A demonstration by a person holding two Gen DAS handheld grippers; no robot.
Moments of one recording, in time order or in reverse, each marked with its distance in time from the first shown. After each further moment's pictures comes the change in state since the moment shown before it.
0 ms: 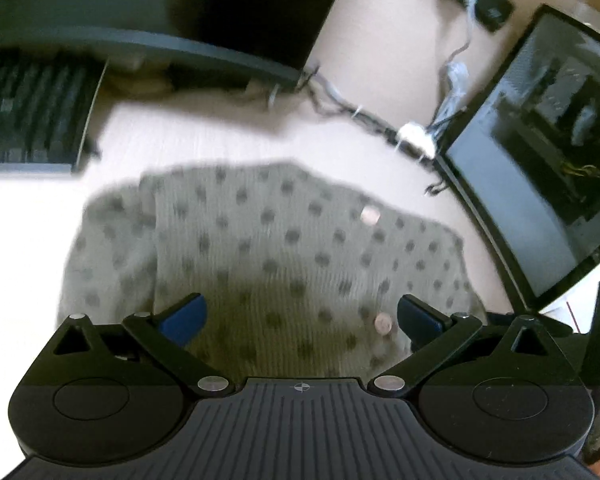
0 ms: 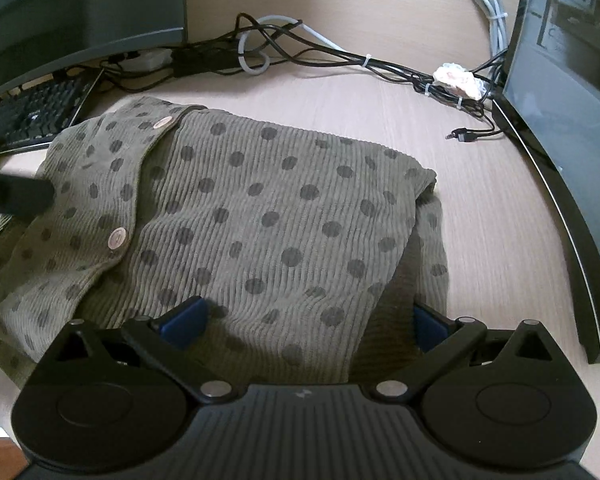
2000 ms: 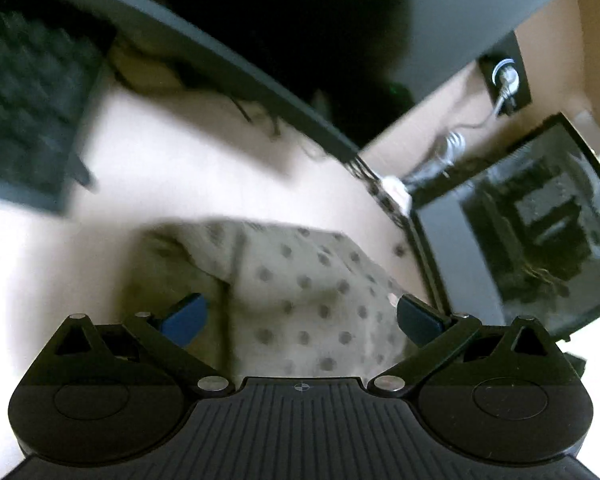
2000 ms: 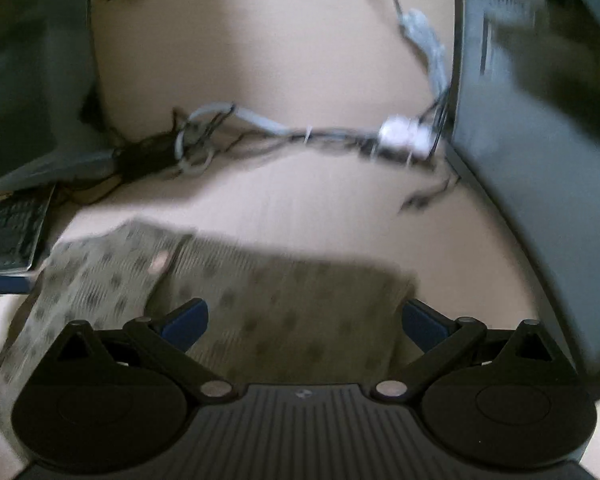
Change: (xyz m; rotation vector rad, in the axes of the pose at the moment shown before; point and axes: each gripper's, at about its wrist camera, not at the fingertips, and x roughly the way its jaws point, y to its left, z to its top) left arm 0.042 0.095 0.060 -0.281 0.083 -0.339; right arm 0.003 -0.032 0.047 0.193 -0.131 -0.032
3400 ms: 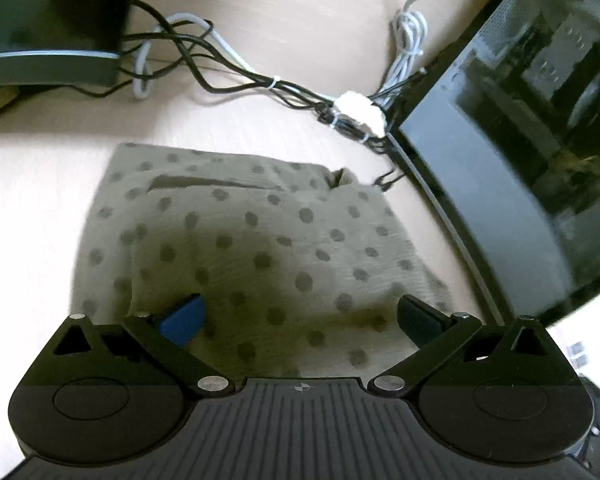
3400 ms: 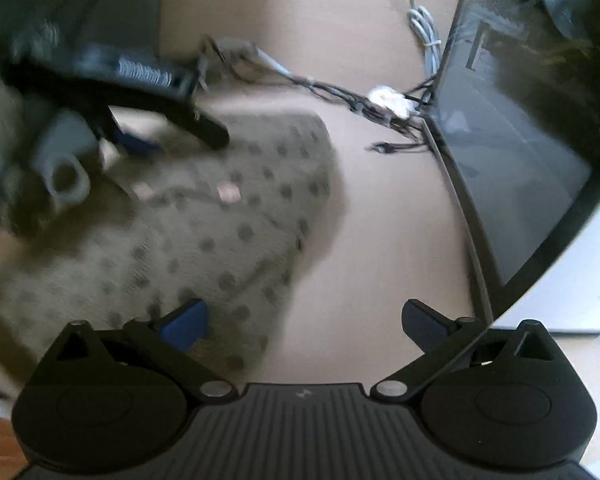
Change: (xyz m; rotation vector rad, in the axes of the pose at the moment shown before) left arm 0.100 -0.128 -0.047 0.323 0.067 0.178; right arm -0.094 -0.036 -0.065 -0.168 0.020 -0.024
